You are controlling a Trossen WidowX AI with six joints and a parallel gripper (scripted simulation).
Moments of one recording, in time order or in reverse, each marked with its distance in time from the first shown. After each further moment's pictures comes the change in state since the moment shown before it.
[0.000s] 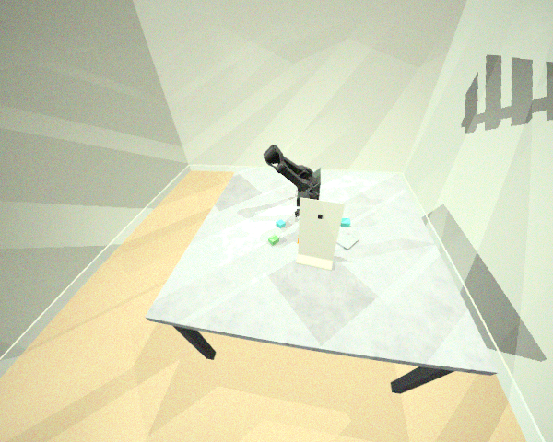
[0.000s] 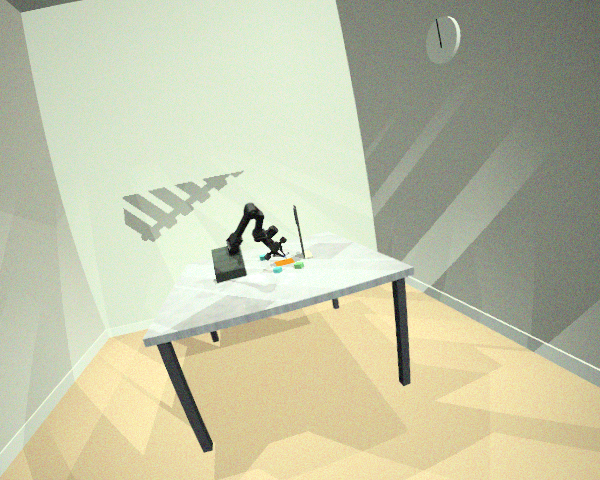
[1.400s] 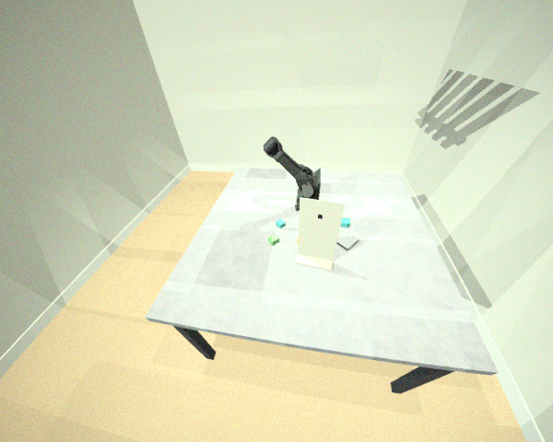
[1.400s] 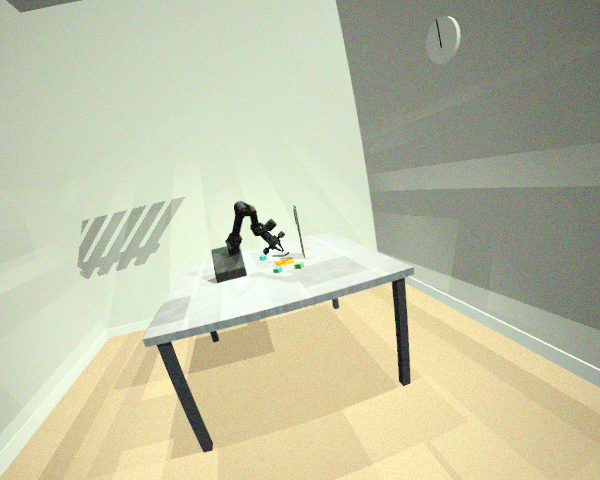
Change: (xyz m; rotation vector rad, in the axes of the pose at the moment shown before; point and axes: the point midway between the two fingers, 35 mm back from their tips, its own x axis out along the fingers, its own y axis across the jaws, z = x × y) arm -0.034 0.020 0.000 -0.003 0.003 -0.002
